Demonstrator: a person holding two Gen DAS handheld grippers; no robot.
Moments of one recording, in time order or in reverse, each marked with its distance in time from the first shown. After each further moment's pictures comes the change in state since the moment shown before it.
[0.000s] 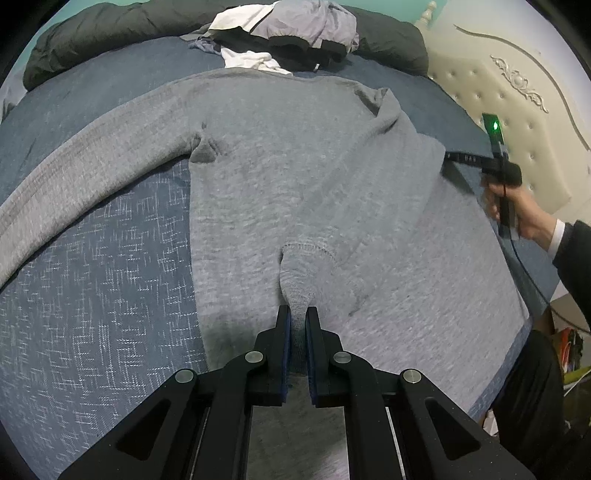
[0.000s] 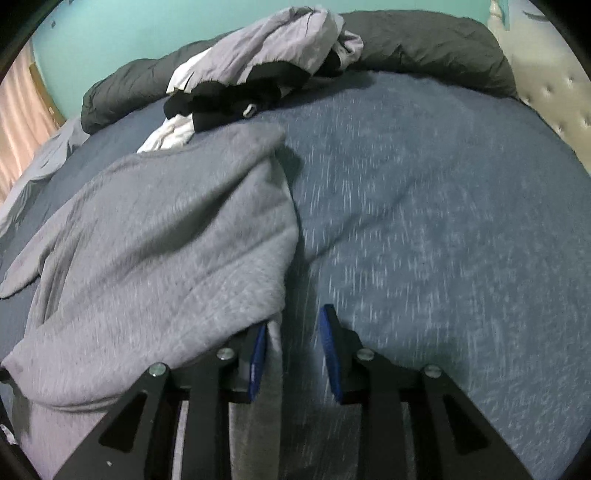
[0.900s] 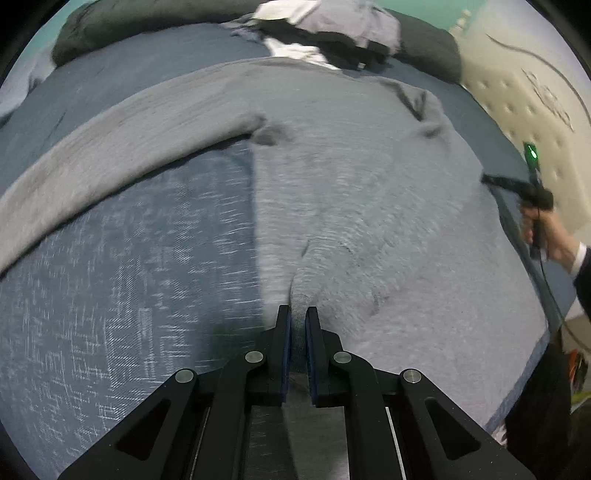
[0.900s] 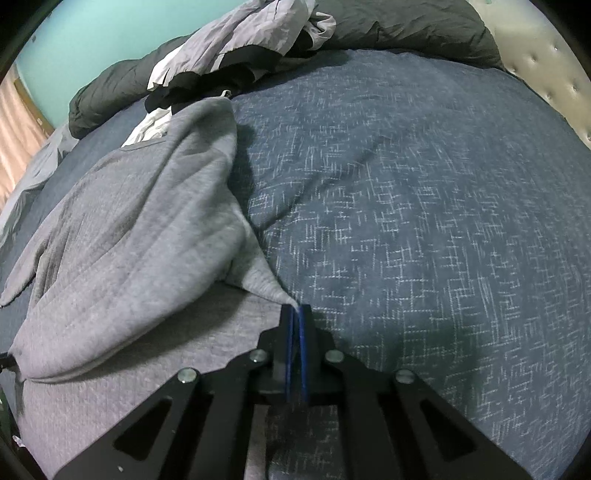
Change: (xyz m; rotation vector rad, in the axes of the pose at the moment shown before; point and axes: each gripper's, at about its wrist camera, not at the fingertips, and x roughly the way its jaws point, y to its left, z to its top) left arm 0.005 0.041 -0.012 -0.088 0.014 0.089; right arm 0.002 -0.018 -0.029 0.067 0.068 -0.004
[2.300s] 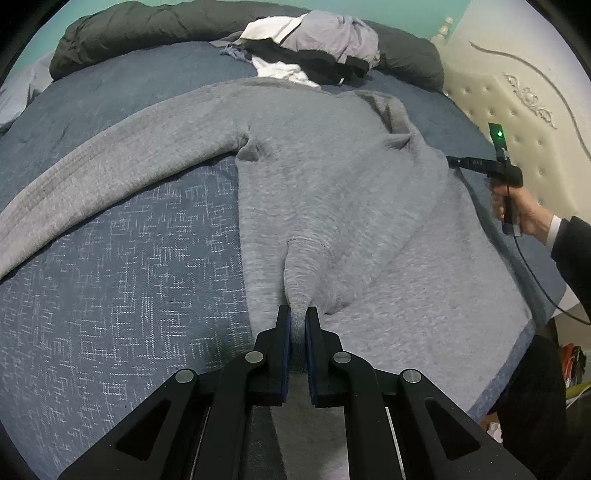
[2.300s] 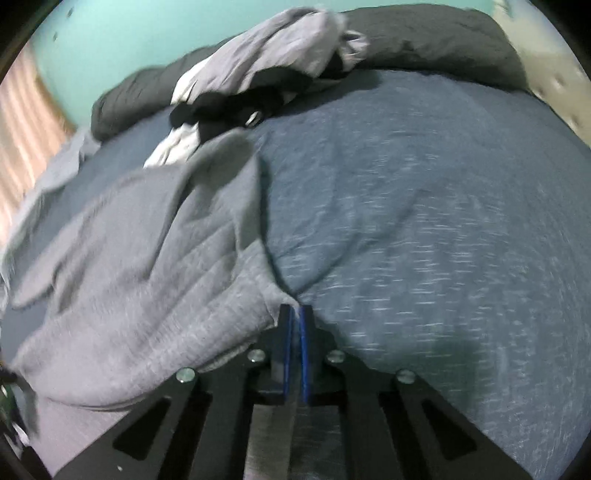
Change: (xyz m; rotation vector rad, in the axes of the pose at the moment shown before) left arm -0.043 -0.016 -0.013 0.036 -0.063 -0.070; right arm 0.000 0.007 0.043 -0.028 -0.048 0.078
